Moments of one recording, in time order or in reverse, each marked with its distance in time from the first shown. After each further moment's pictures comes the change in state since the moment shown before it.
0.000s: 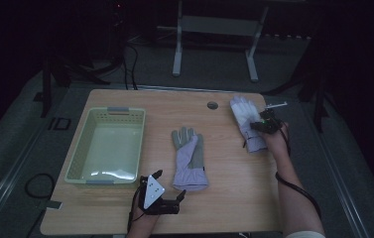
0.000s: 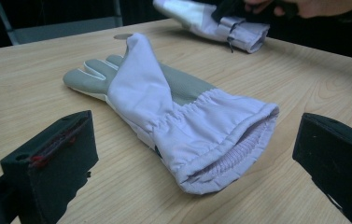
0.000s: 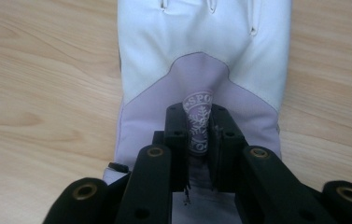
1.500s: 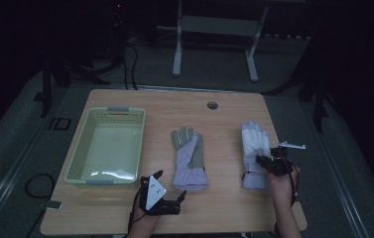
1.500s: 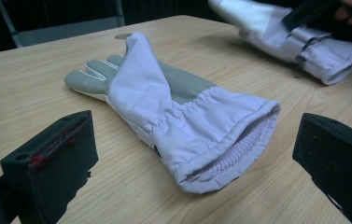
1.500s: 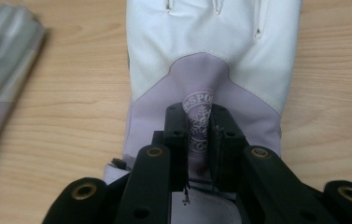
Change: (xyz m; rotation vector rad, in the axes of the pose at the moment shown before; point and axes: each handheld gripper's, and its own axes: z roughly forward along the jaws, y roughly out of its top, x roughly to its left) left arm -0.003 0.000 0.000 0.008 0.015 0.026; right arm 0.072 -0.111 -0.089 -0.048 -0.049 0.273
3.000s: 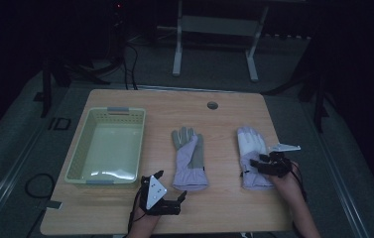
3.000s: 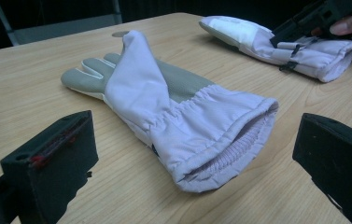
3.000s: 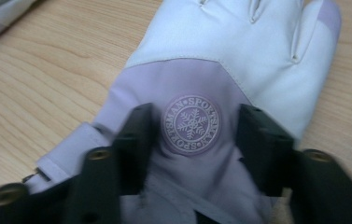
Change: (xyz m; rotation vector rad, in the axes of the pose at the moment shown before) left arm 0.000 0.001 0.001 0.011 -0.012 0.006; right arm -0.037 -0.009 0.034 -0.020 0.198 -0.336
